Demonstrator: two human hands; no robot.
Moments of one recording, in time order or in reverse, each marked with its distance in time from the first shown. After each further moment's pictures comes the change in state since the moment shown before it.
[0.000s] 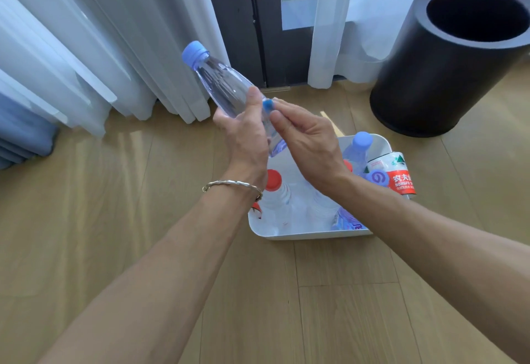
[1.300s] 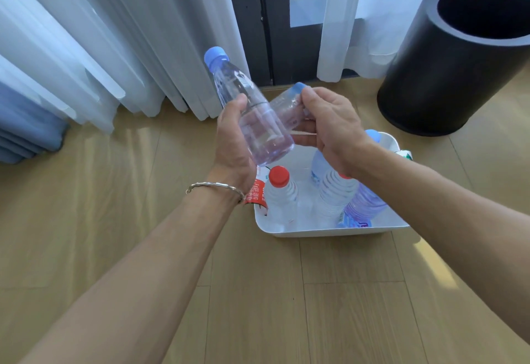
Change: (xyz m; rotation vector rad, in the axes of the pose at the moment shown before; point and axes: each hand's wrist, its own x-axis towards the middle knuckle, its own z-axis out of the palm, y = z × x) left_hand 0.004 0.007 -0.034 -0.118 -0.231 -0.137; right_hand 0.019 -0.019 -0.015 0.232 -0.051 0.399
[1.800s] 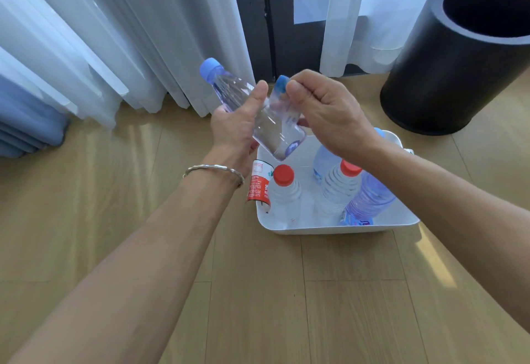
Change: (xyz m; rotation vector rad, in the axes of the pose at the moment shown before) left_hand 0.007 0.013 0.005 0.212 0.162 0.056; right_hand -0.004 -0.011 0.003 -0.514 -0.097 -0.397
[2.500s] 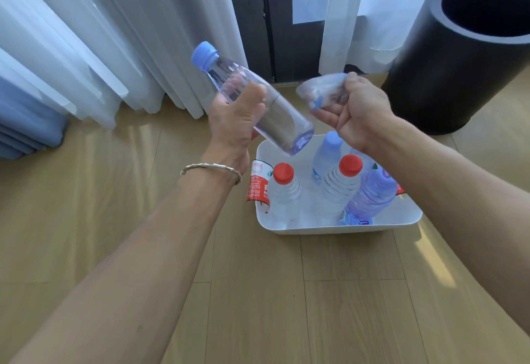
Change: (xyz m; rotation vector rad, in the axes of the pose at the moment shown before) left_hand 0.002 0.004 0.000 -0.021 -0.059 0.127; right_hand 0.023 0.025 -0.026 0.866 0.438 0.614
